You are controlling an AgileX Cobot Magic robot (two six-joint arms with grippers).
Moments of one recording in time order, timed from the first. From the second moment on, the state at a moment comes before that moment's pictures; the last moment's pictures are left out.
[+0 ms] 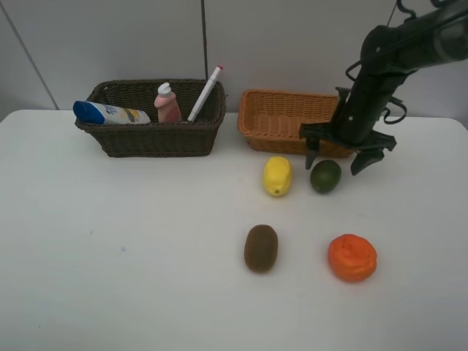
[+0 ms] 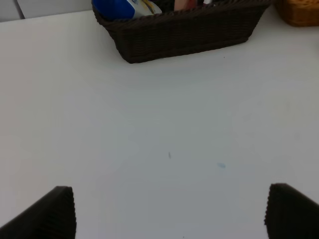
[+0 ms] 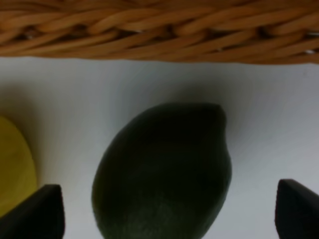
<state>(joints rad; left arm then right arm) -0.09 -0.01 -0.51 -0.08 1.07 0.11 0.26 2.07 -1.40 -0.02 0.91 0.31</state>
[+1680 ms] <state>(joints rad) -0.09 -0.01 -0.51 -0.08 1.07 0.11 0.16 2.21 -1.85 -0.09 1.00 0.13</state>
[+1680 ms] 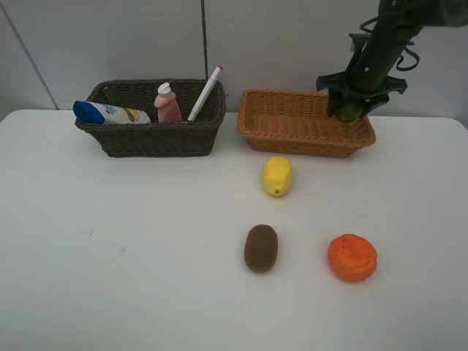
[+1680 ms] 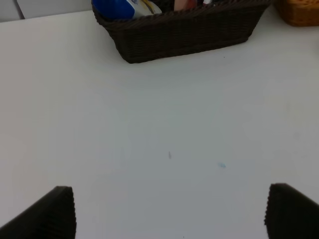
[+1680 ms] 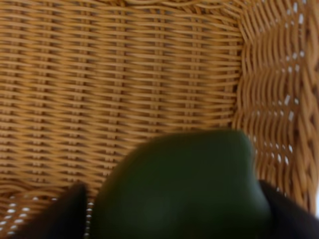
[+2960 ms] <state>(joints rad) -0.09 -0.01 -0.51 -0.08 1.07 0.11 0.51 2.04 -1.51 0.05 1.01 0.28</state>
